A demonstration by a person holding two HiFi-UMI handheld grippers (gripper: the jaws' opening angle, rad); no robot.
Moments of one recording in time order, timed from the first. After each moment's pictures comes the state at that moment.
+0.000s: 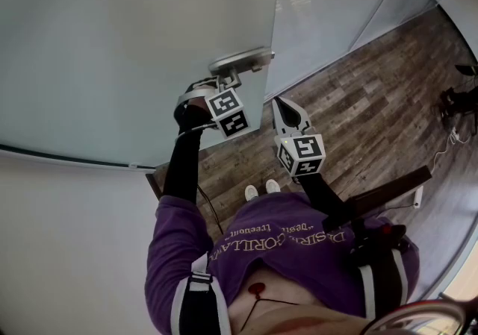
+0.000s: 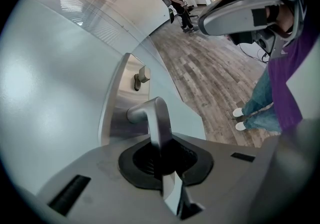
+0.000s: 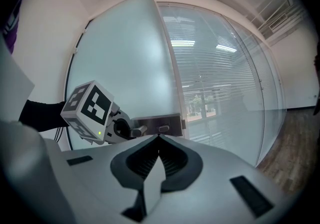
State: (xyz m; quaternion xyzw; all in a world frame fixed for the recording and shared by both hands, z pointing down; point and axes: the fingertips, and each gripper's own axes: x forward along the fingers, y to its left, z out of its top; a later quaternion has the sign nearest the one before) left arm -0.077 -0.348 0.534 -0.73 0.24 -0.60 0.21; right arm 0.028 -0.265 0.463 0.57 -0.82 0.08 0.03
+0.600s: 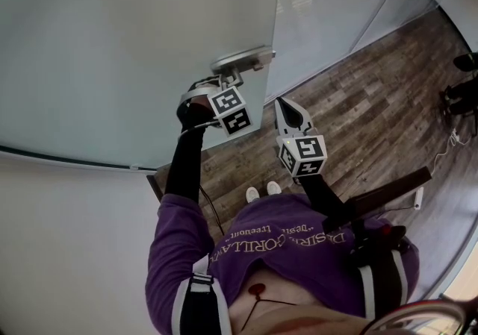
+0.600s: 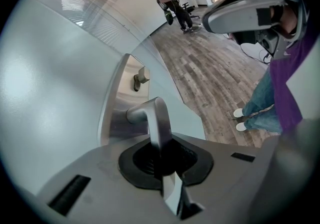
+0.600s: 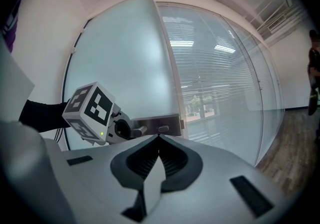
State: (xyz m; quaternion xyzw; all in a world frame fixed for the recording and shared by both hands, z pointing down) left arm -0.073 -0.361 0.532 -0.74 0.24 -0.60 0.20; right arm 0.032 -0.273 0.458 0.58 -0.81 0.08 0.03
